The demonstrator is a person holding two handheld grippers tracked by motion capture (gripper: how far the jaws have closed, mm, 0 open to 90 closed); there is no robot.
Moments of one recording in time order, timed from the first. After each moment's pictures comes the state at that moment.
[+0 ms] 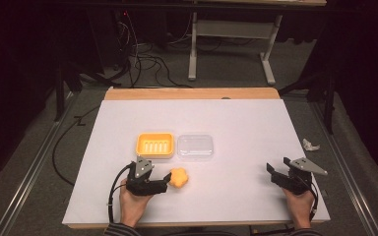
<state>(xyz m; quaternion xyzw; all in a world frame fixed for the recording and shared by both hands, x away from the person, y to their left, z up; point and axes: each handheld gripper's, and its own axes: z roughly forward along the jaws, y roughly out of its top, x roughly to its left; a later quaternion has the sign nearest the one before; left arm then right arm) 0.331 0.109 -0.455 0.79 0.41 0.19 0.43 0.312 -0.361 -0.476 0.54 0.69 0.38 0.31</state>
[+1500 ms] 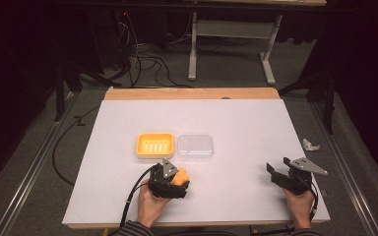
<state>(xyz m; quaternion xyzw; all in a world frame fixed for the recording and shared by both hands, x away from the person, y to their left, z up) 0.335 0.054 -0.473 0.84 0.37 0.16 0.37 0.312 -0.361 -0.476 0.54 0.69 0.38 0.31</state>
